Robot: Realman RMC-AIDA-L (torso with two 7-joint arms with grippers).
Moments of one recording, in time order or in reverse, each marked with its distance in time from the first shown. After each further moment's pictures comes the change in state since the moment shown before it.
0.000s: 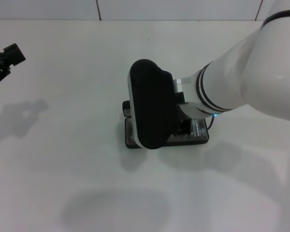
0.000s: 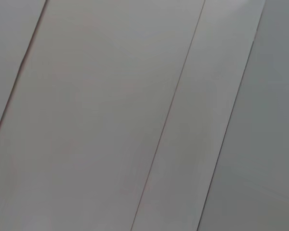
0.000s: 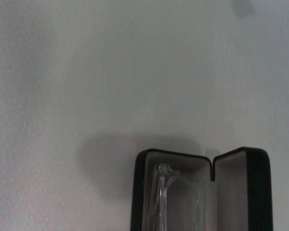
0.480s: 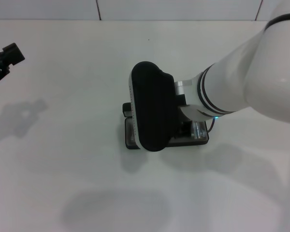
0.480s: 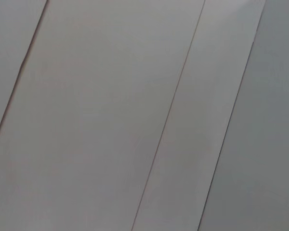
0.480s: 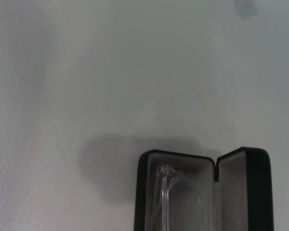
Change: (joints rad) left arm 0.002 0.000 0.000 0.004 -0.003 0.000 0.000; right arm -0.015 0.000 -0.002 -0.012 0.000 0.000 0.000
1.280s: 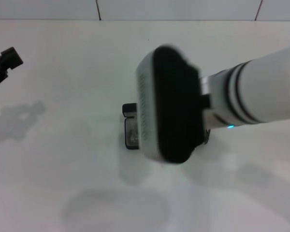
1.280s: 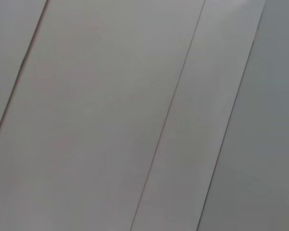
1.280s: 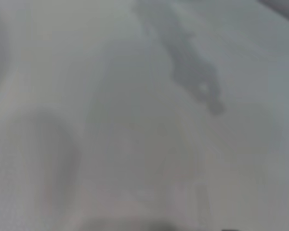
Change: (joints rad) left arm 0.014 0.000 0.000 0.002 0.003 0.006 0.000; right arm -0.238 -0.002 0.095 -0.364 0.063 -0.020 -0.088
